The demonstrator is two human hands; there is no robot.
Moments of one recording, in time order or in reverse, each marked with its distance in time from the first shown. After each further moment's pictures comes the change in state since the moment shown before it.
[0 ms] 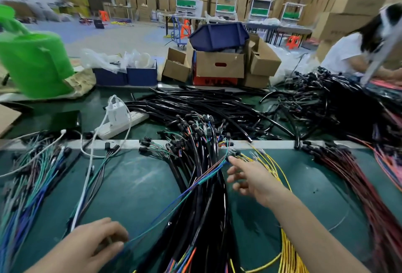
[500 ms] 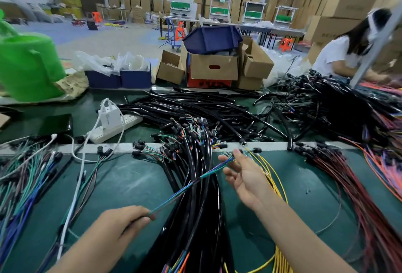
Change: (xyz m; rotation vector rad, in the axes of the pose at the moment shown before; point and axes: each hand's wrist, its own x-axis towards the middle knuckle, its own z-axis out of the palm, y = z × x) left_hand 0.036 0.023 0.022 -0.090 0.201 0.098; right_hand 0.003 0.001 0.014 0.674 0.016 -0.191
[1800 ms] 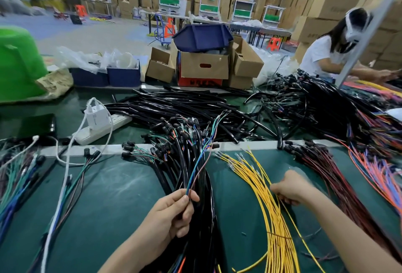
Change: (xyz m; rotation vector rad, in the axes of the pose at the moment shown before) left_hand 0.053 0.041 0.080 -1.415 -0.203 -0.253; right_hand 0.012 -0.063 -0.121 -1.531 0.343 0.189
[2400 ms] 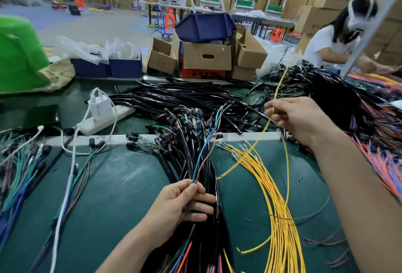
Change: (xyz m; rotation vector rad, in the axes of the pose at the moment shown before) left_hand -0.001 0.003 0.004 0.124 0.033 -0.087; right_hand -0.045 -0.103 -0.071 0.966 0.100 -0.450
